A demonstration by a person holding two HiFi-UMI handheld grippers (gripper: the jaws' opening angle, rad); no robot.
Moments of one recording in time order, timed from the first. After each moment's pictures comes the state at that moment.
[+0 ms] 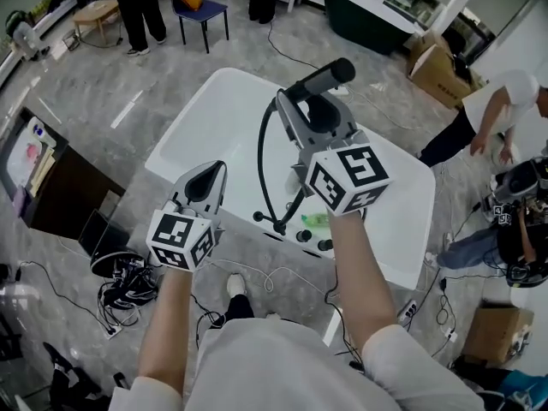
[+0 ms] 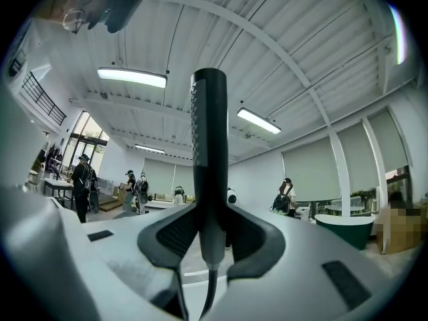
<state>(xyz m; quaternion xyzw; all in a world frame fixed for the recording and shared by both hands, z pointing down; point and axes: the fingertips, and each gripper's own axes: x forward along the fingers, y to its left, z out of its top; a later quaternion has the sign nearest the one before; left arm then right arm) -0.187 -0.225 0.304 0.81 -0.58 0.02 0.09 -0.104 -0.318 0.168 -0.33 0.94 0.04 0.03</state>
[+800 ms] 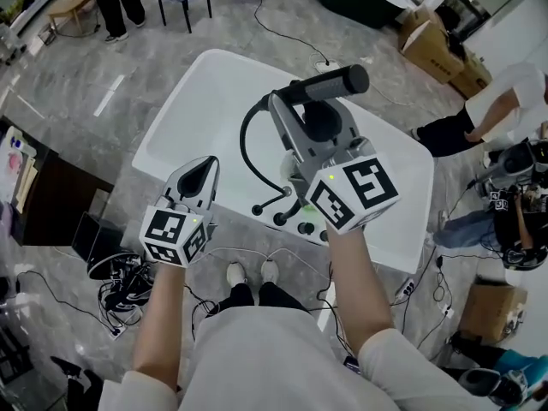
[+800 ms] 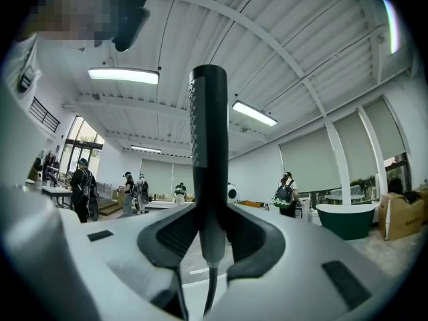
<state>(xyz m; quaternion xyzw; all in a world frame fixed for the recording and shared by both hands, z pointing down) -0.212 -0.276 0.358 0.83 -0.55 0.04 0.13 -0.125 -0.342 0.197 -0.33 0.94 0.00 0.03</state>
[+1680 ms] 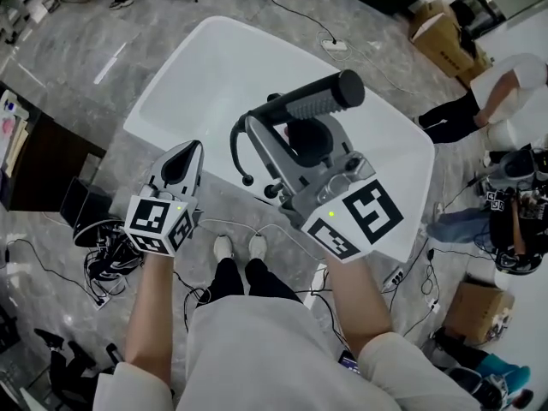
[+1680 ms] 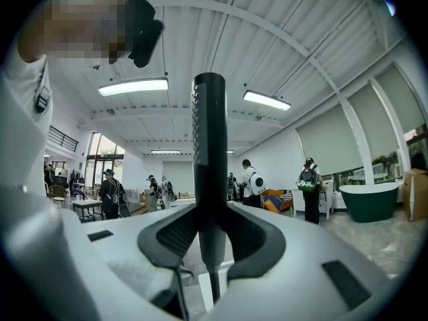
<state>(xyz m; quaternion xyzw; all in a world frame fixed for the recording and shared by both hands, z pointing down) -0.212 -0.237 0.391 0.79 -0.59 0.04 0.15 -0.124 -0.257 0.223 -0.23 0.97 -0.04 0.01</state>
